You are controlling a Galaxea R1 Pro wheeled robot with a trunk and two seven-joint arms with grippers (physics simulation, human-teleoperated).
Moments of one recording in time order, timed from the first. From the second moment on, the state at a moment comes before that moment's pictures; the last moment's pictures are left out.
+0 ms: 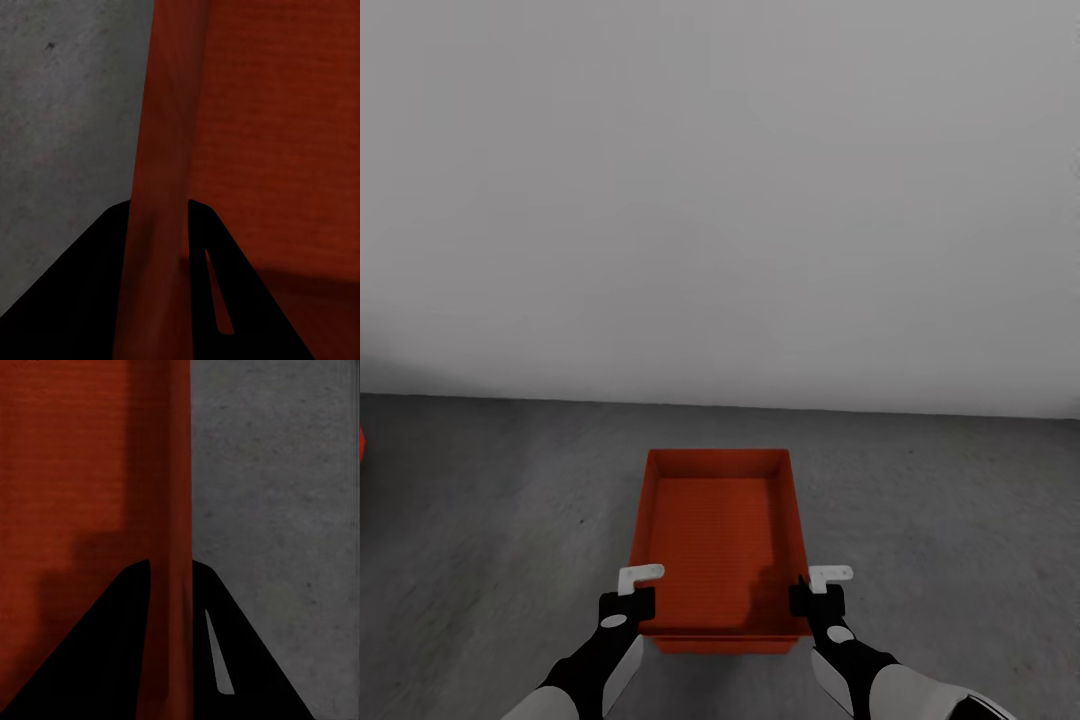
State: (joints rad) left arm -0.55 -0.14 -0.13 -0.38 0.14 0.00 0.31; right arm -0.67 0.09 0.73 -0.08 -0.64 -0.35 -0.21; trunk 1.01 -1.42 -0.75
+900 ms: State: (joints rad) left arm -0.55 -0.14 -0.13 -0.38 0.14 0.00 0.31; right arm -0.67 0.09 0.73 -0.08 -0.64 -0.35 -0.21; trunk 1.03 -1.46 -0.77
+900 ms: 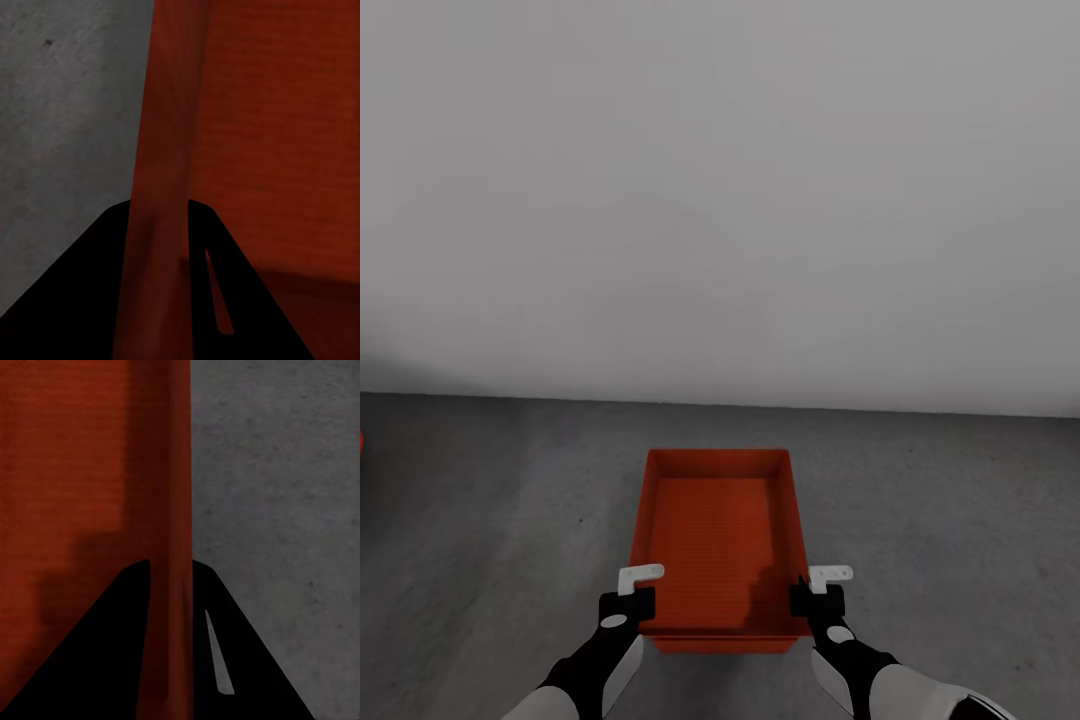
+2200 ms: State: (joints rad) left arm -0.55 -0.14 -0.14 -0.38 0.15 0.00 0.31; right arm -0.67 0.09 0.73 -0.08 -0.64 -0.35 -0.21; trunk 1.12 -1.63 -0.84
